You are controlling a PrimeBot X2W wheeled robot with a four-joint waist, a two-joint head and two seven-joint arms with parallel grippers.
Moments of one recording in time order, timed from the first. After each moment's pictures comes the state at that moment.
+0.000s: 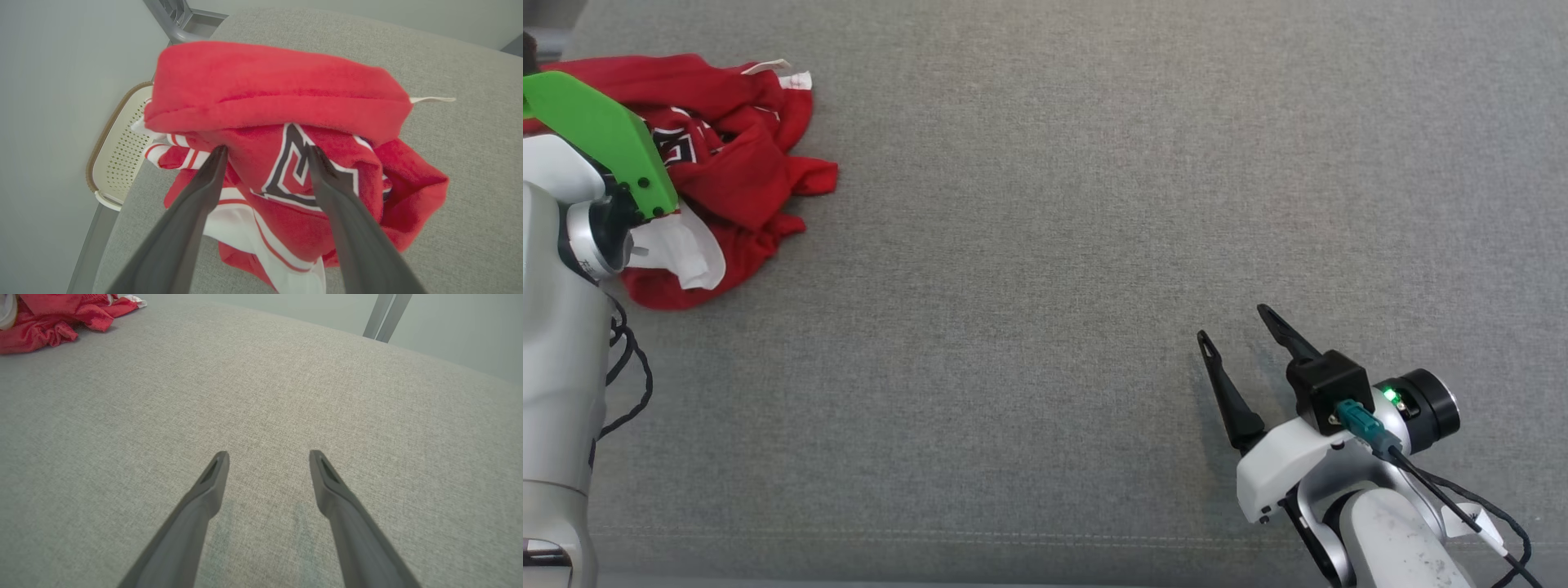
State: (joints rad) left arm -1.00 0.36 -0.28 0.84 -0.52 0.14 0.51; right arm -0.14 -0.05 0.18 0.06 -0.09 0.13 0.02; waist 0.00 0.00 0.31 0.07
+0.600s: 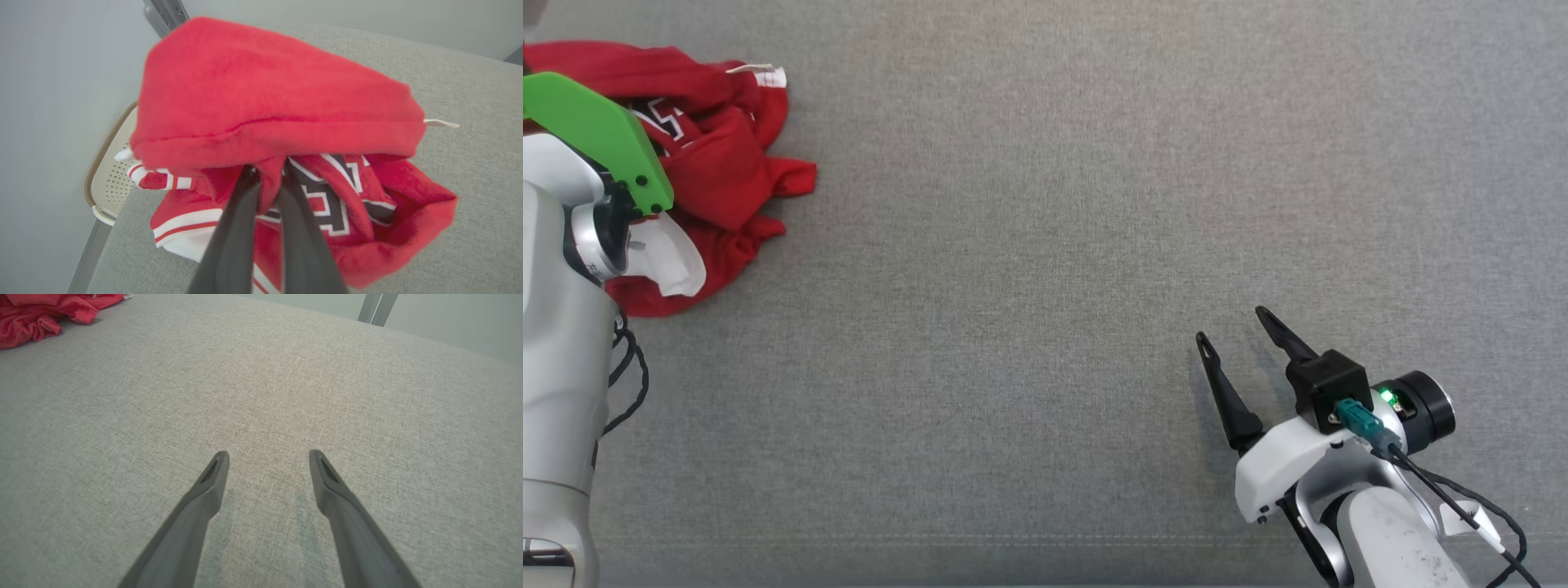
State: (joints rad) left arm -1.00 0.36 -0.29 0.85 -0.51 0.17 0.42; right arm -0.15 -0.05 0.18 0.09 -0.07 0.13 0.01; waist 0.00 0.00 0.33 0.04
